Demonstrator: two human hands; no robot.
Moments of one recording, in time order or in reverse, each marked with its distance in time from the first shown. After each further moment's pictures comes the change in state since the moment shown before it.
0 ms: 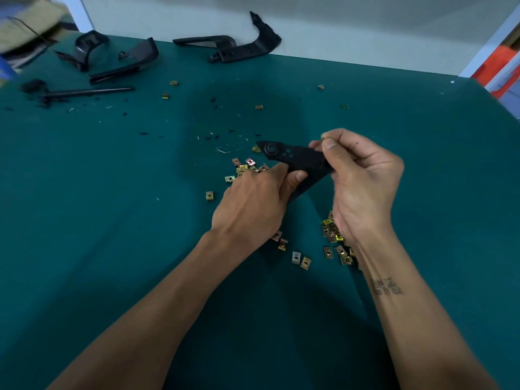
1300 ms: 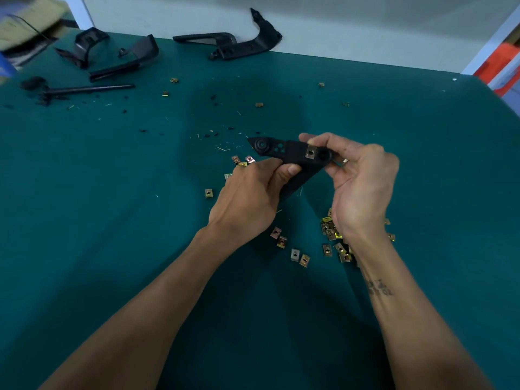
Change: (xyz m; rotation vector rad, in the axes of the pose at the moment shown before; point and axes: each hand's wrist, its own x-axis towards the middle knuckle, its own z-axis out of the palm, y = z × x) left_hand 0.003 -0.012 -0.001 -0.196 0.049 0.009; right_hand -0.005 -0.003 -0.001 -0.069 -0.086 -0.042
